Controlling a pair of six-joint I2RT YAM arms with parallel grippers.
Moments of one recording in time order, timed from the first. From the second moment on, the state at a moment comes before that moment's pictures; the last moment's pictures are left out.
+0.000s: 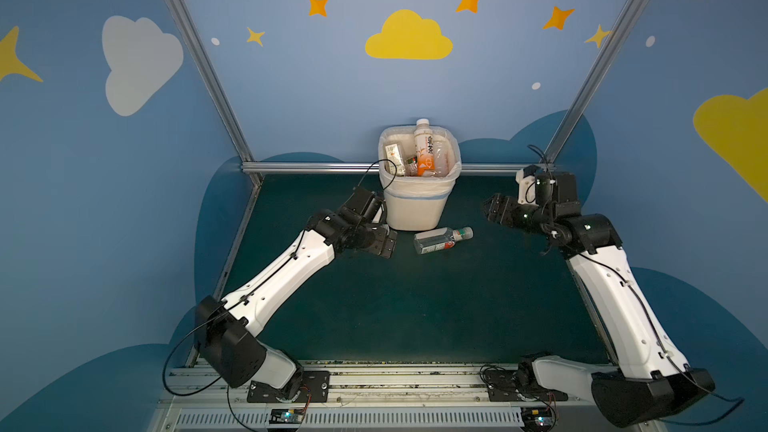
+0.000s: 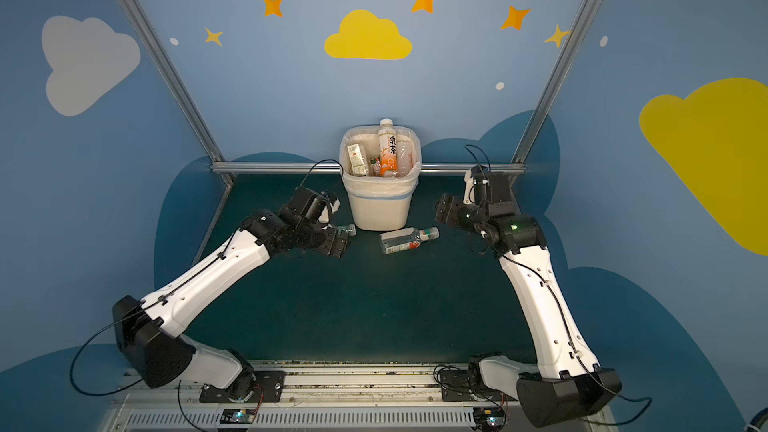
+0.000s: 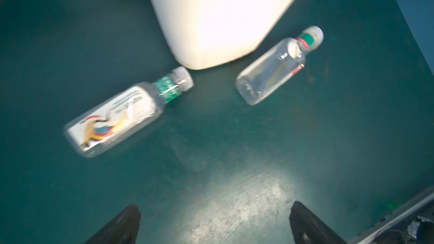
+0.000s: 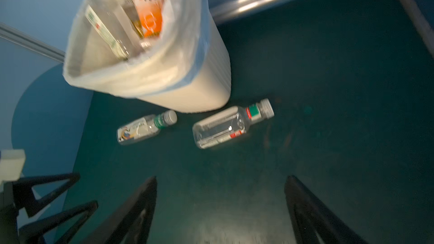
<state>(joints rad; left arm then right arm) -0.64 1.52 1.45 -0.90 -0.03 -0.26 0.24 1.18 1.36 -0.93 -0.15 0.44</state>
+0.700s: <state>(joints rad) -0.81 2.05 1.95 -1.00 -0.05 -0.06 0.21 1.12 1.15 -1.01 -0.34 0.48</state>
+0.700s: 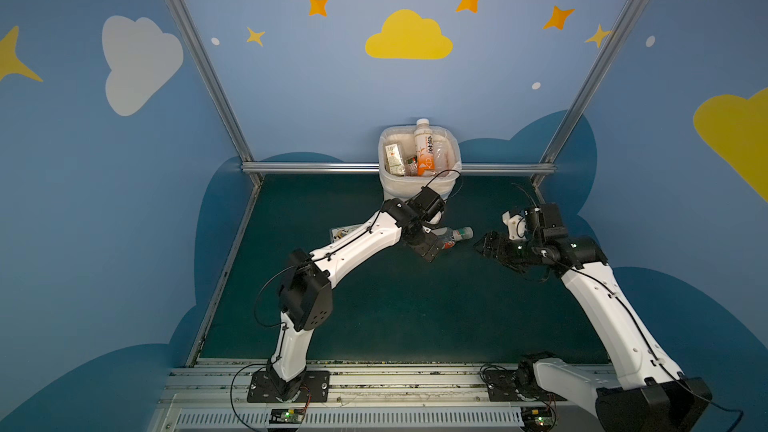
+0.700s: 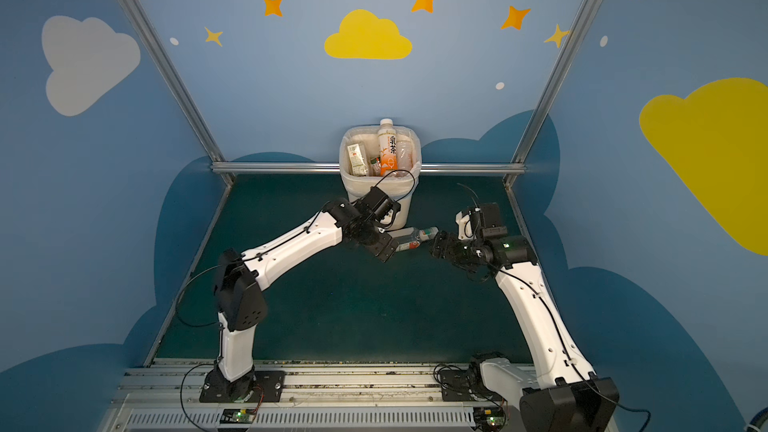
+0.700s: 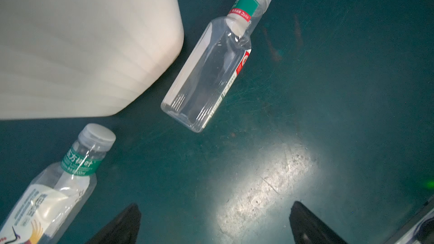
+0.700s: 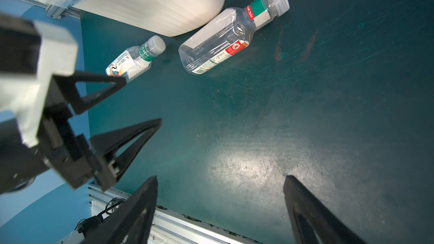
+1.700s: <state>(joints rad) -0.75 2.51 2.47 -1.13 -0.08 0.11 0.08 1.10 1.14 -1.05 -0.38 0.43</state>
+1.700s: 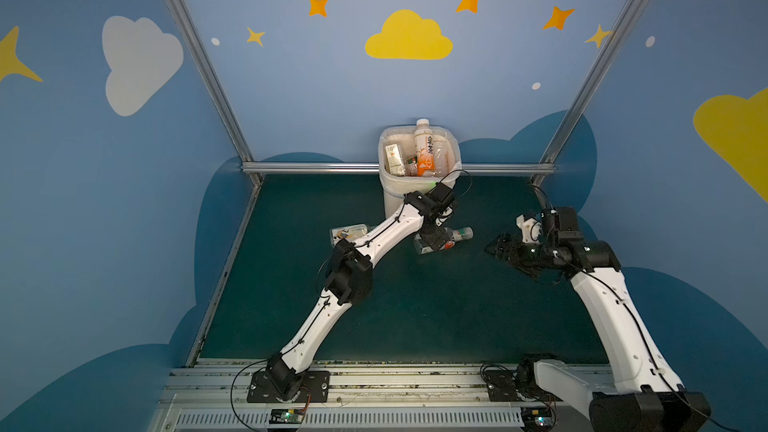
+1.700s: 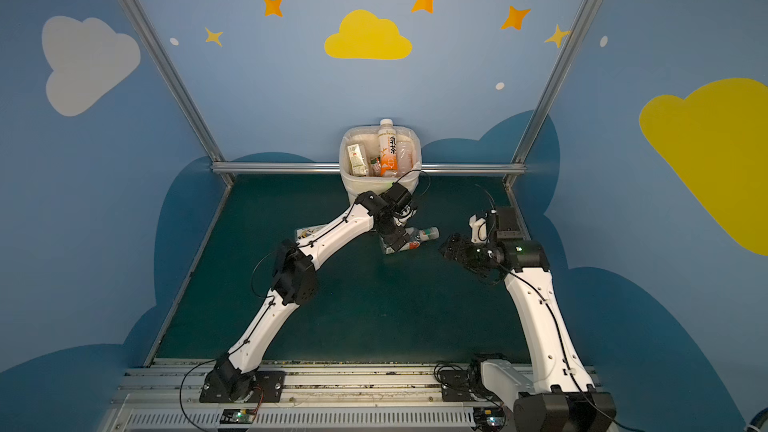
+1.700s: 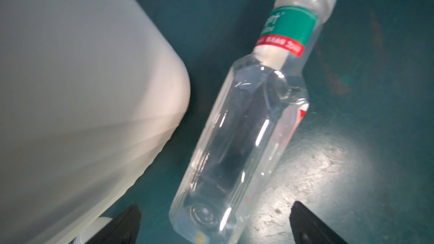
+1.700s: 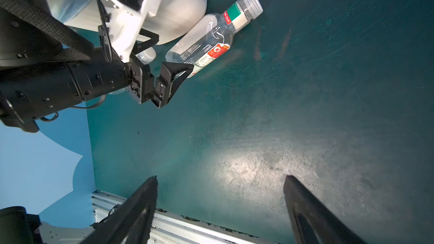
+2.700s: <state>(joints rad) -0.75 2.55 2.38 -1.16 0.07 0.04 0.03 1.11 1.11 -1.05 -0.44 0.42</state>
